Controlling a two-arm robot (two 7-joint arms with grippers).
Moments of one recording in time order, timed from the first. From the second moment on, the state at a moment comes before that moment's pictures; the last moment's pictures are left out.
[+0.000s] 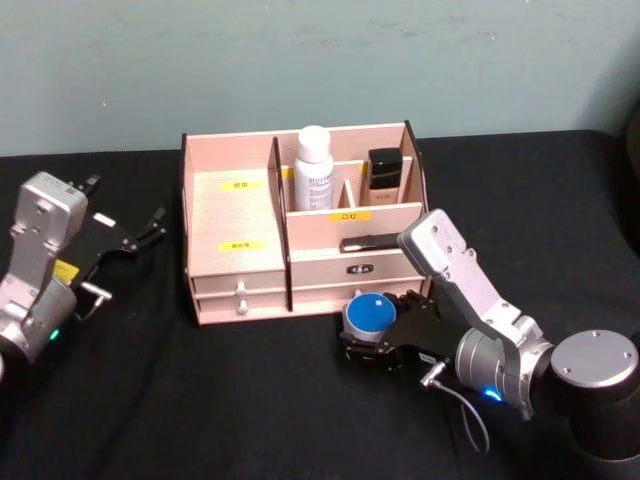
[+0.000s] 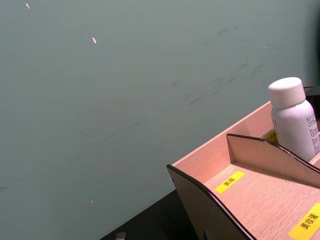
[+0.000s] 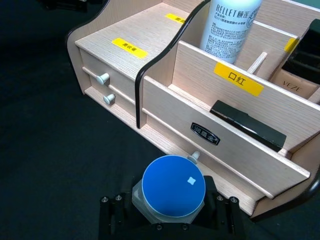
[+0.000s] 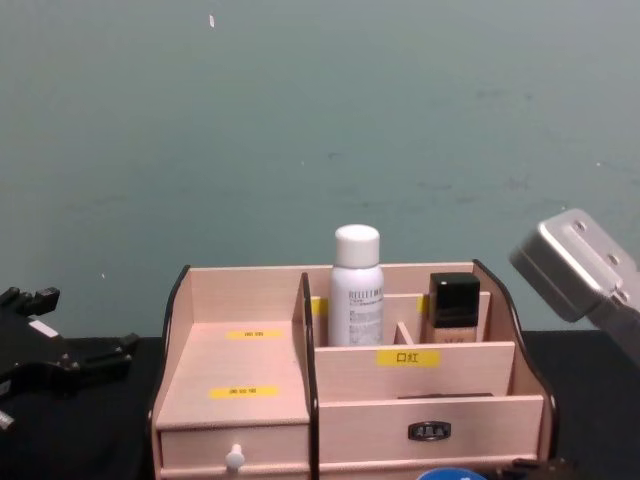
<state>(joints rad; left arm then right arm) -0.20 0.60 0.45 -1.41 -0.25 -0.12 0.03 0.07 0.36 -0.41 -1.72 0.09 0.54 0.37</state>
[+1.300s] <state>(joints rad) -0.20 0.60 0.45 -1.41 -0.25 -0.12 0.03 0.07 0.36 -0.41 -1.72 0.09 0.54 0.36</state>
